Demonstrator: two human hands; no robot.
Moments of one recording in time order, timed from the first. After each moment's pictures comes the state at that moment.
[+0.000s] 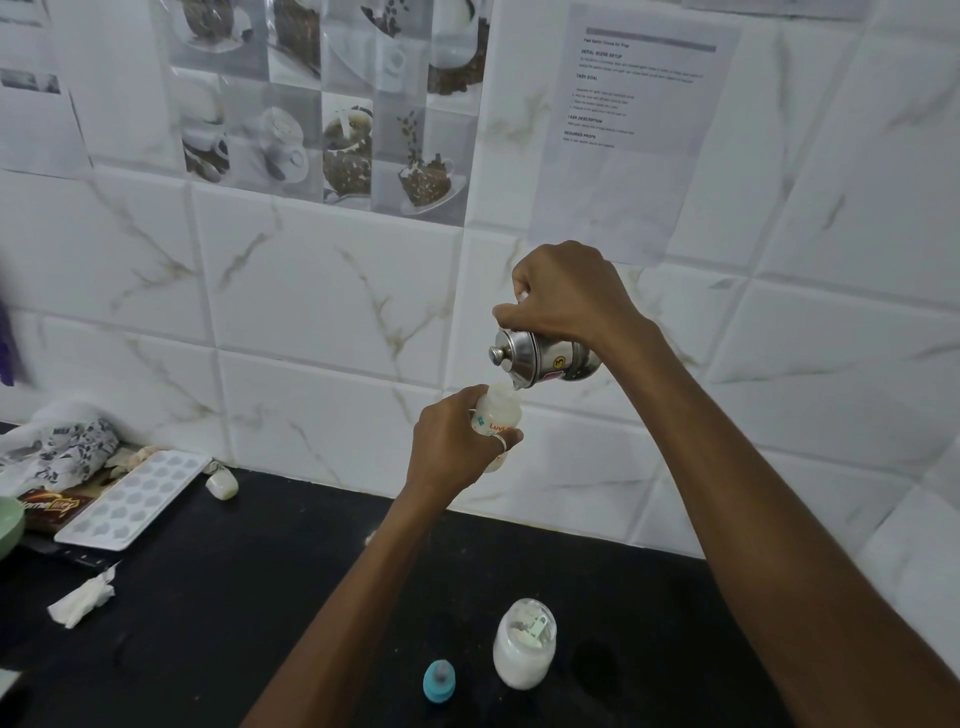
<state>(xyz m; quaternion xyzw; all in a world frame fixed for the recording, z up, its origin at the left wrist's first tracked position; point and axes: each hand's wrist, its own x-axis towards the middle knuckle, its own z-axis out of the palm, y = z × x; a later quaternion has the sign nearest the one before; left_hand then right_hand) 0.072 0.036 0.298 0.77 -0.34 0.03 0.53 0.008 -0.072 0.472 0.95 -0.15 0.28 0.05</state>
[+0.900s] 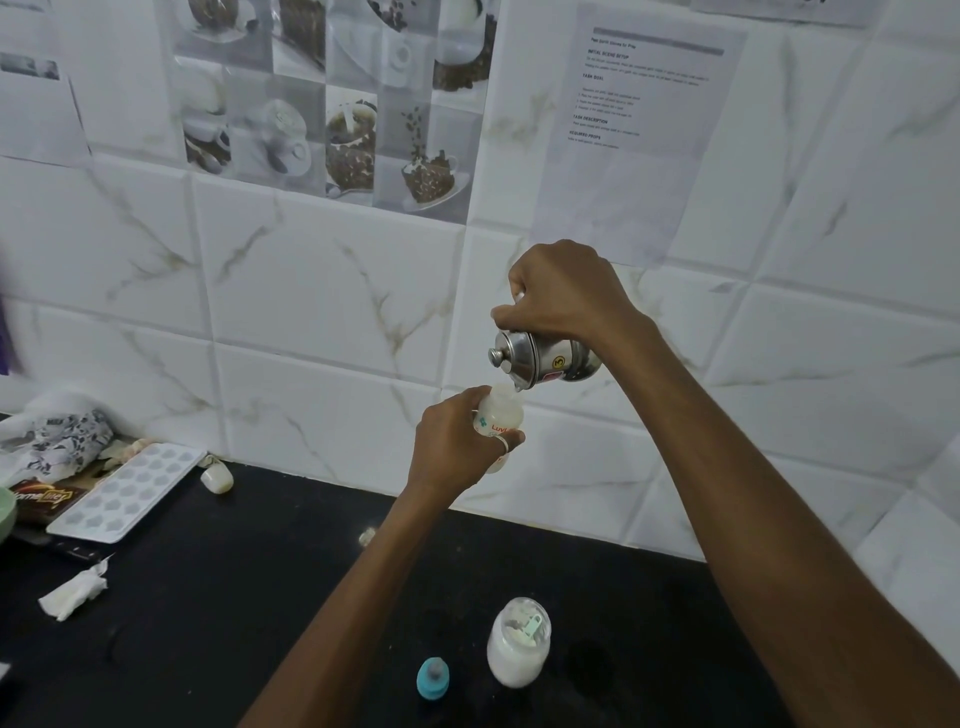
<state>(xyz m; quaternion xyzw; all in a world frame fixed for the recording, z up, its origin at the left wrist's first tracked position) 0.069 0.036 0.296 0.76 -0.35 0.03 0.54 0.013 -0.068 0.473 0.95 -0.15 0.26 0.08</state>
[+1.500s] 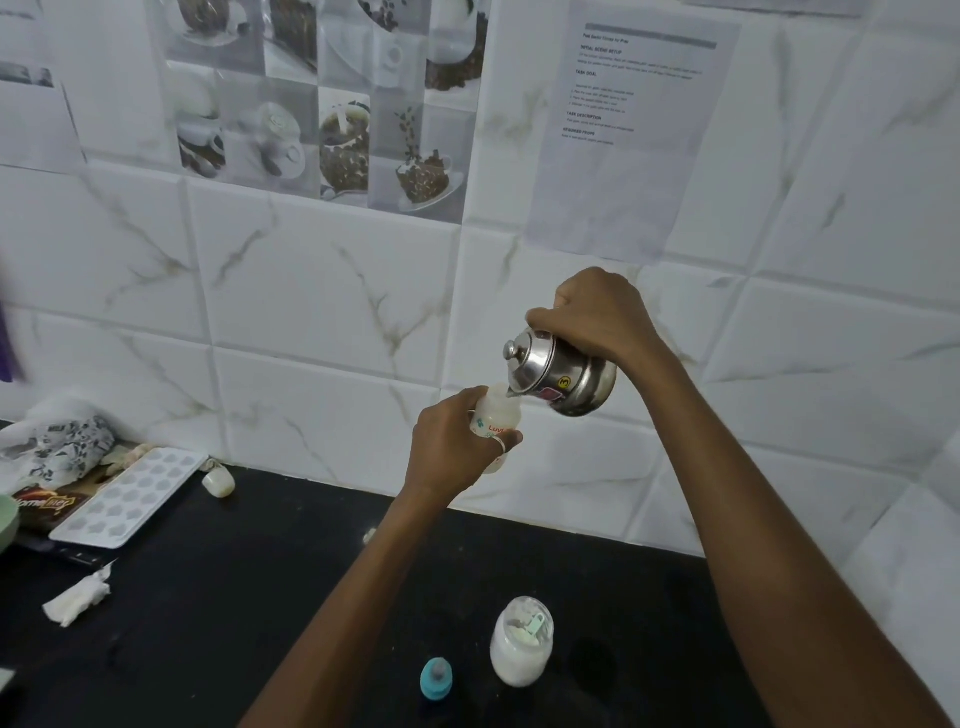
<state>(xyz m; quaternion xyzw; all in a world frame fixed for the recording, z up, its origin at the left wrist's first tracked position) 0.071 0.035 0.293 0.76 -0.36 0.03 0.54 -0.001 -0.112 0.448 0.92 -0.24 0.28 -0.09</state>
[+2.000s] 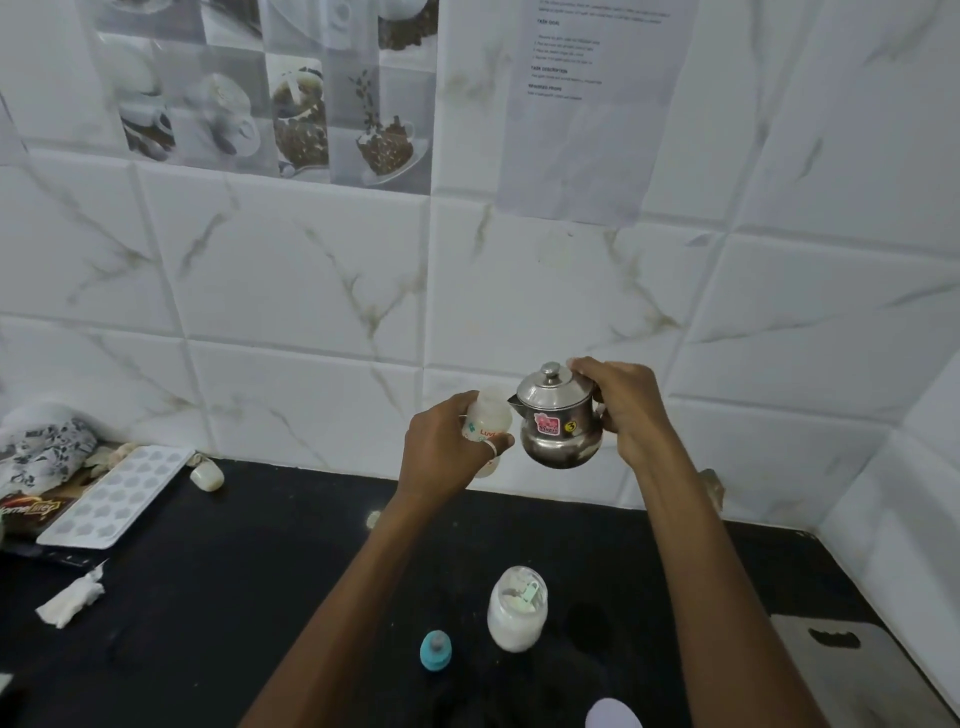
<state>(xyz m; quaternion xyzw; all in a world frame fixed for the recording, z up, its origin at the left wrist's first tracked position) 0.058 0.027 0.265 0.77 -0.36 -0.01 0.52 -0.063 -0.140 0.337 0.66 -0.37 0.34 -0.56</state>
